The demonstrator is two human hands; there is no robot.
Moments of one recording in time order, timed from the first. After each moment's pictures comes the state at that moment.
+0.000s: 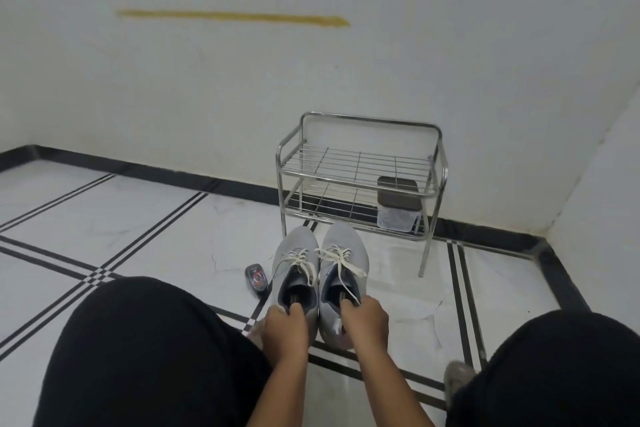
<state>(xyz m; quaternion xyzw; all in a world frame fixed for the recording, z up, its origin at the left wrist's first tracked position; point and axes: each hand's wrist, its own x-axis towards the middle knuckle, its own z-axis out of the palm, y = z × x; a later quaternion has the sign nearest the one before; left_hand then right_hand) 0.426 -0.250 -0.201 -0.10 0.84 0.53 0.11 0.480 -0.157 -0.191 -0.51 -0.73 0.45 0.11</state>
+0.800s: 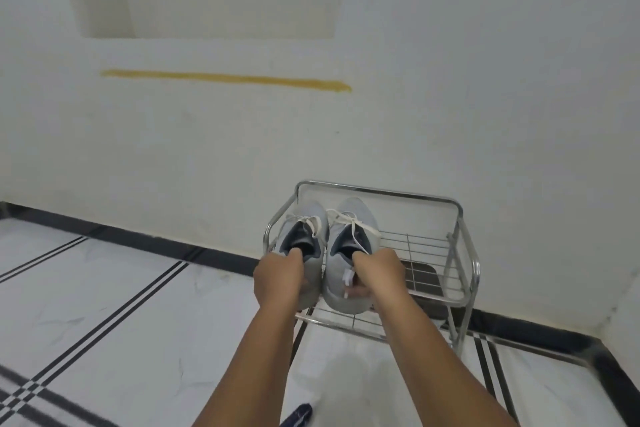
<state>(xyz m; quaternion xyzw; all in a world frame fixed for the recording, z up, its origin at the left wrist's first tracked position) 0.211 -0.109 -0.040 0.00 0.81 0.58 0.10 0.297 -0.001 -0.019 -0.44 -0.67 0.57 0.21</state>
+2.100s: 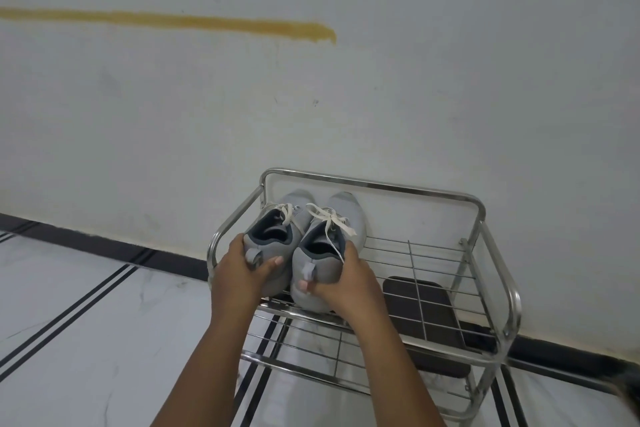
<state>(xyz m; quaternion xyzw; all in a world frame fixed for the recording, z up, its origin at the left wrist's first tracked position) 0.062 -0.003 -0.130 0.19 0.83 0.52 -0.02 0.166 0.134 -0.132 -0.33 -0.86 0.36 0.15</state>
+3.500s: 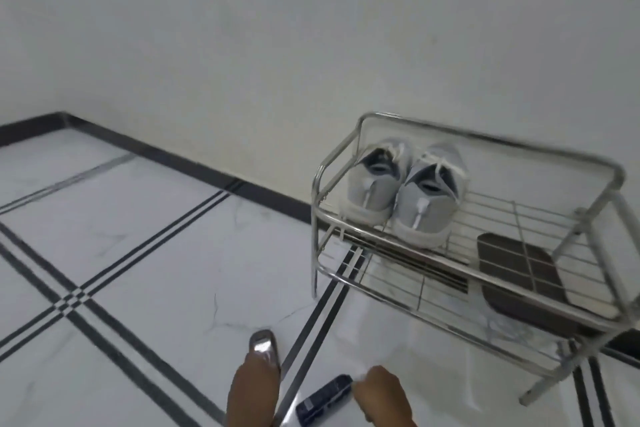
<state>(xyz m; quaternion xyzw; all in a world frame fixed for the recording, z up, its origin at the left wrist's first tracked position) 0.153 -0.185 -0.325 -0.09 0.93 0.31 0.17 0.227 -0.011 -0.313 -0.44 -0.80 0.36 -0.21</state>
